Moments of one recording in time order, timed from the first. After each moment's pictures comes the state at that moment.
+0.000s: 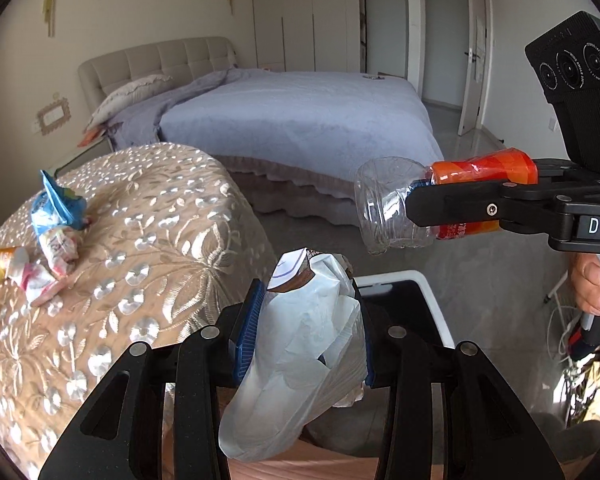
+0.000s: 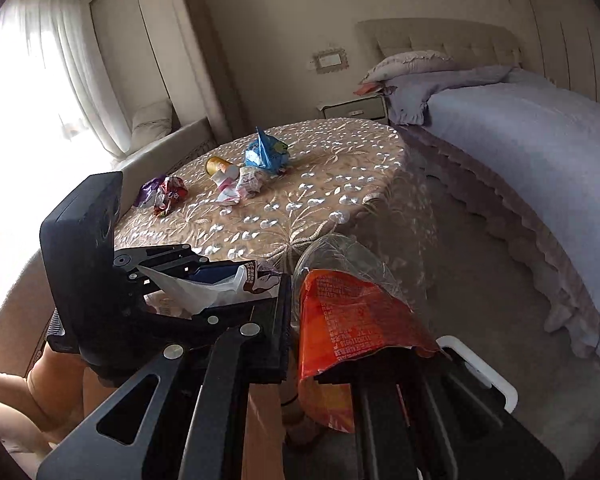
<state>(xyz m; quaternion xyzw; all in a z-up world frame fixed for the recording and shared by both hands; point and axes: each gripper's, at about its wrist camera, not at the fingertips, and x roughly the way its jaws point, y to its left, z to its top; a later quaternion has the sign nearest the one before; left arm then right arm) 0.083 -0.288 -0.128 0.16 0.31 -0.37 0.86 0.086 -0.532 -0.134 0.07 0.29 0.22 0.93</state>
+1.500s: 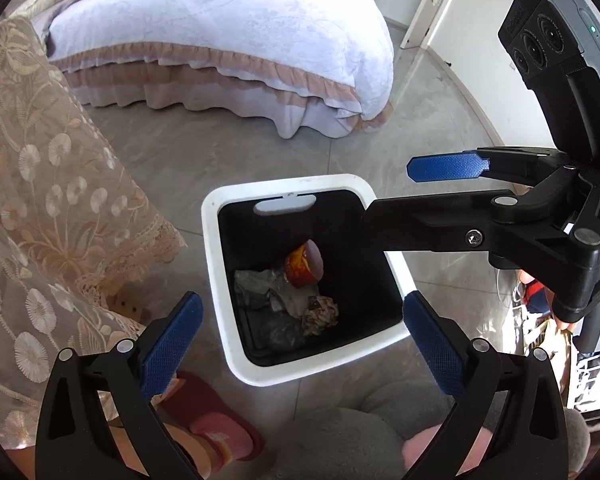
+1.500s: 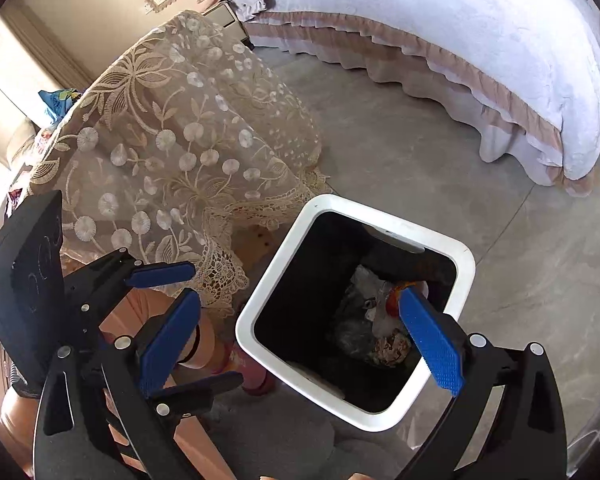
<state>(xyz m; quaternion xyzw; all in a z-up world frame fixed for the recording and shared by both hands) 0.127 -0.404 -0.273 0.17 0.47 -0.46 0.73 0.134 -0.636 -0.287 0.18 0.48 0.04 0.86</state>
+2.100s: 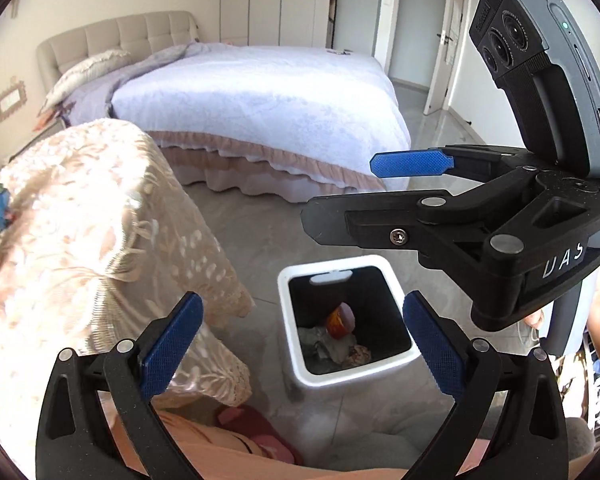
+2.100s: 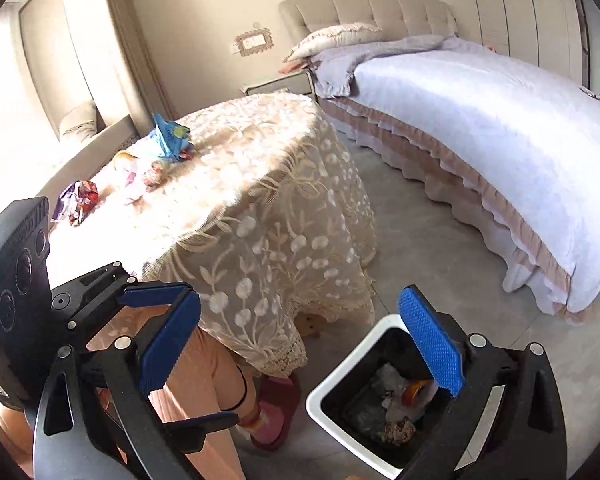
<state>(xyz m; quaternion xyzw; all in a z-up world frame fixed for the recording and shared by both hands) 0.098 -0.318 -0.146 0.15 0.34 -0.41 0.83 0.131 -0.551 -0.159 0.08 0.33 0.12 0.93</state>
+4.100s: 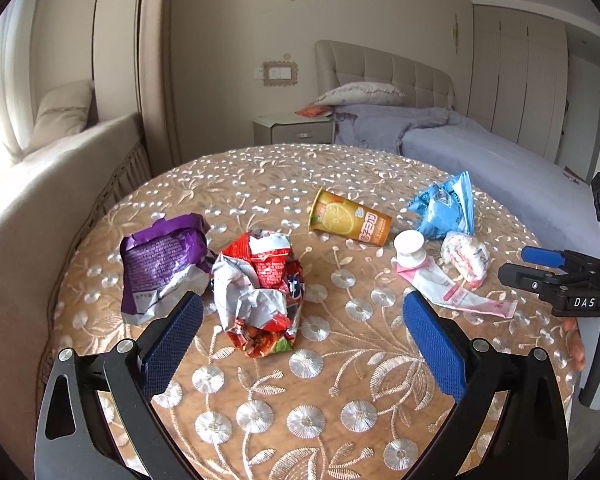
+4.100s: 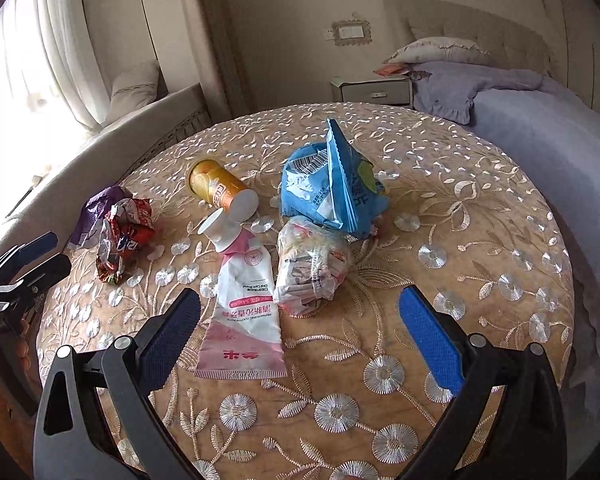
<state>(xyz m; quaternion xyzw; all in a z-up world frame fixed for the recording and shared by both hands) 0.205 0.024 -0.077 0.01 0.29 -0.03 0.96 0.303 -0.319 -0.134 0.01 0.34 0.22 0.92</state>
